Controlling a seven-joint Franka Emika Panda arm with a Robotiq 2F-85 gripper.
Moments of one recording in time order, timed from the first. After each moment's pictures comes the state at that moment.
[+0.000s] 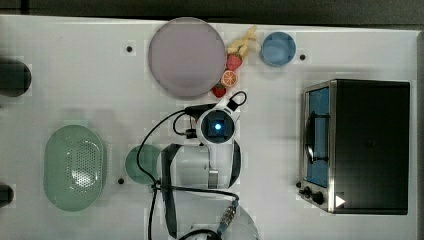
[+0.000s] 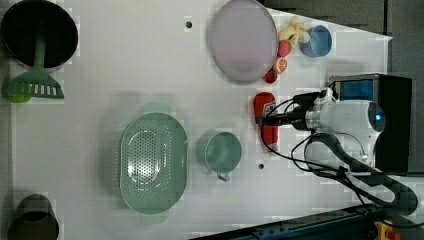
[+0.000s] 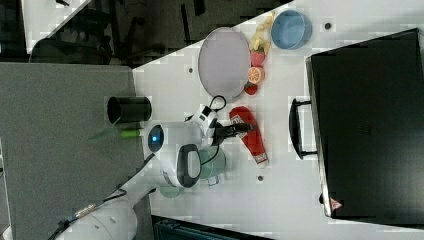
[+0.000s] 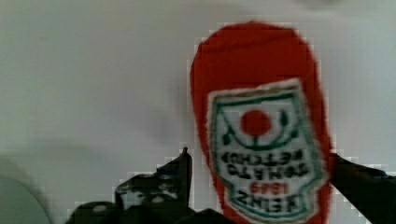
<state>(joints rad) -0.08 0.40 0.10 -2.37 0.00 1.17 -0.93</state>
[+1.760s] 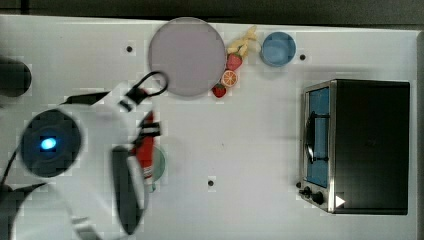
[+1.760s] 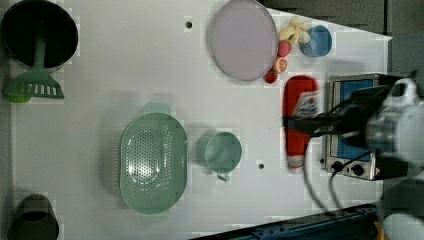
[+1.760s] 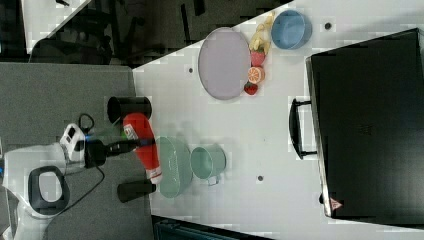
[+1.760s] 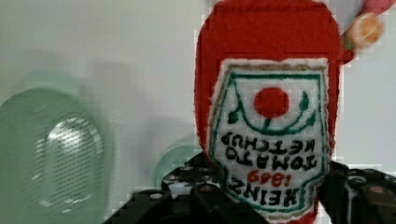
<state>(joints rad) -0.05 -0.11 0.43 -2.14 0.02 0.50 -0.55</state>
